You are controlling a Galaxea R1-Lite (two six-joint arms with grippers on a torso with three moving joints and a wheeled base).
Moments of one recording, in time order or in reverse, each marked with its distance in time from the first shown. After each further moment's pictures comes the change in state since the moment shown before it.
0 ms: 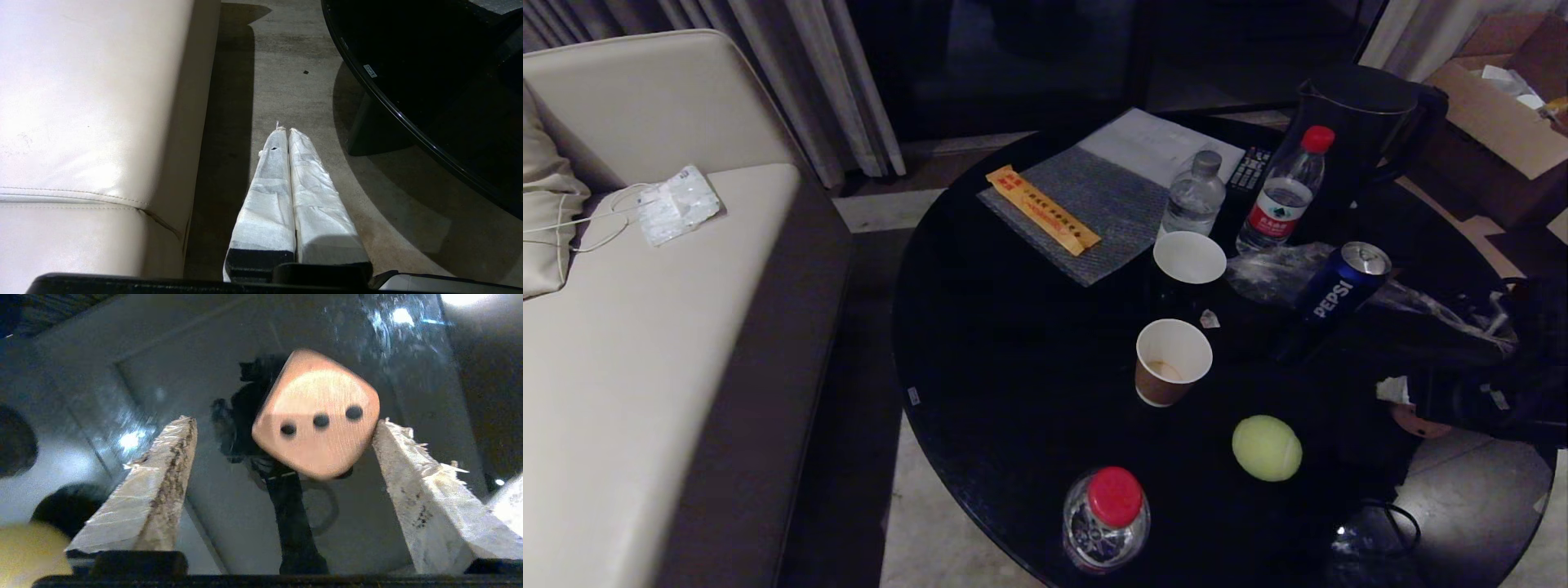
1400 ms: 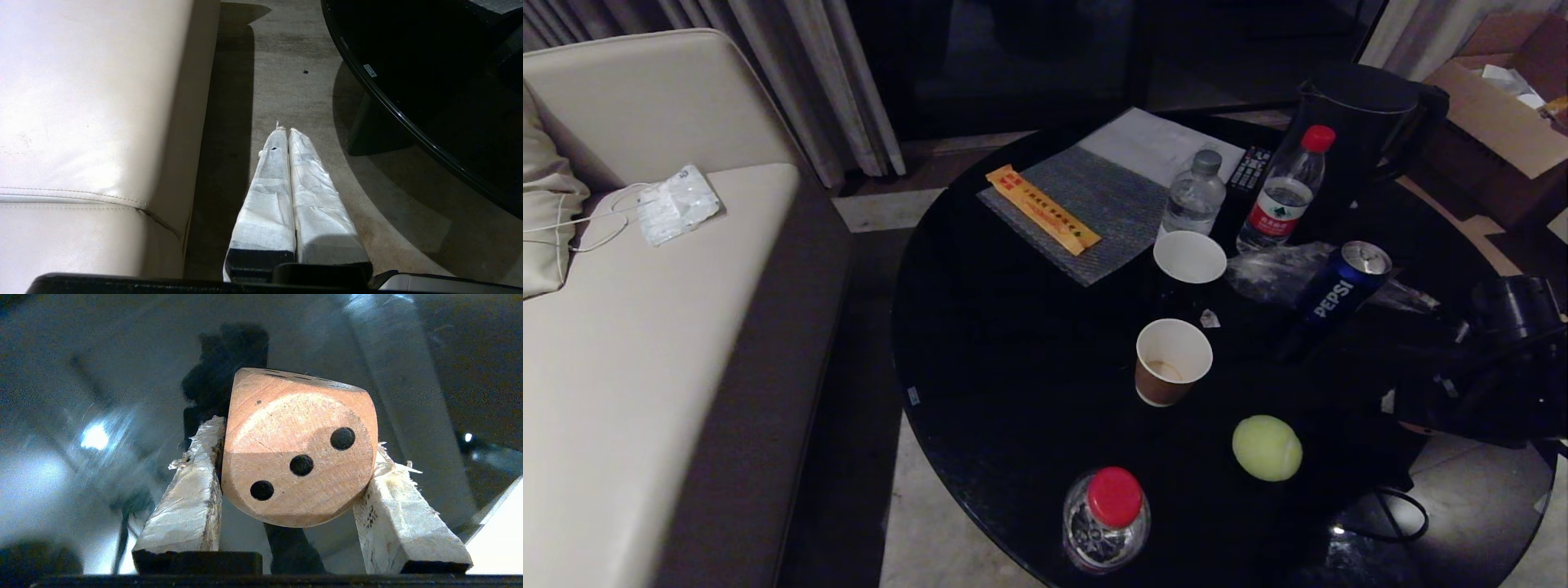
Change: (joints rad) left arm 0.000 0.000 0.000 0.000 0.000 0.000; right arm 0.022 0.131 -0.070 0.057 -0.116 0.047
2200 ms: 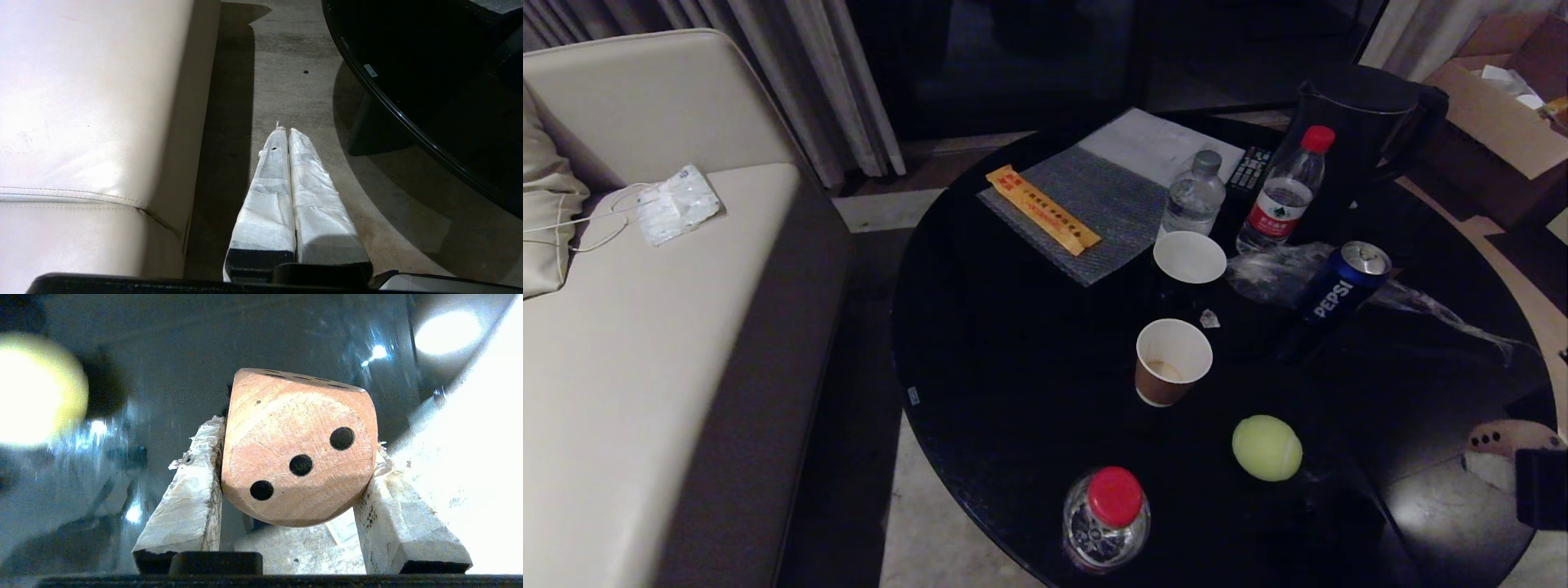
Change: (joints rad) left arm 0.000 0.000 0.000 0.000 0.000 0.000; right arm 0.103 -0.620 0.268 0.170 0.032 -0.162
